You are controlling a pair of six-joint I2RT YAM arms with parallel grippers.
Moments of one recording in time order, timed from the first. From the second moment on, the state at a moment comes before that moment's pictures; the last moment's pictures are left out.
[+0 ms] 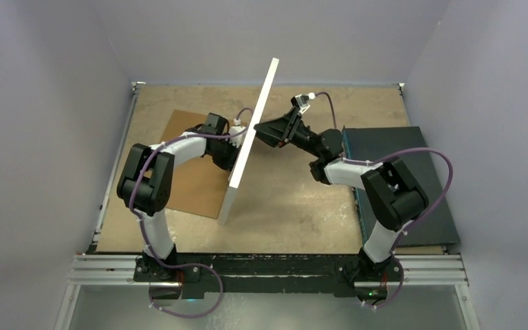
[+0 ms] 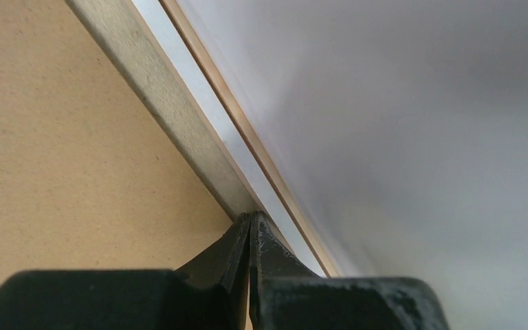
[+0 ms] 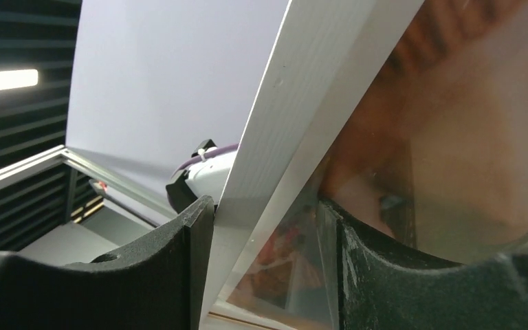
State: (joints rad) left arm -0.35 1.88 1.20 -0.45 0.38 0.25; right arm 0.53 1.73 0.87 1.33 -0.65 1.57
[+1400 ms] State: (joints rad) left arm -0.26 1.53 1.55 -0.60 0.68 -0.04; right arm 0.53 1.54 1.14 0.42 -0.62 1.19
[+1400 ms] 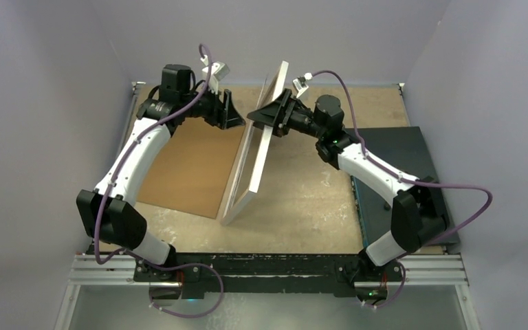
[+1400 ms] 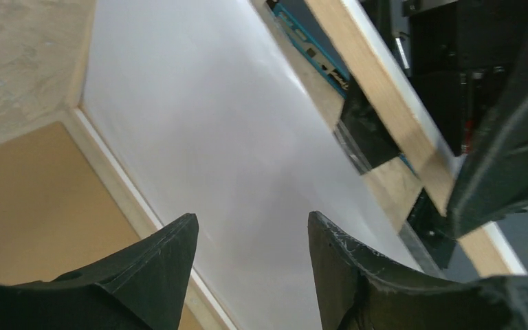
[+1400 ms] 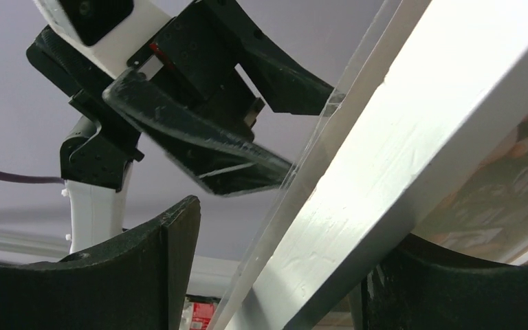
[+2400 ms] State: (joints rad) left arm -0.23 1.52 1.52 -0.53 0.94 -0.25; right arm 0.53 1.65 1.17 0.54 -0.62 1.30
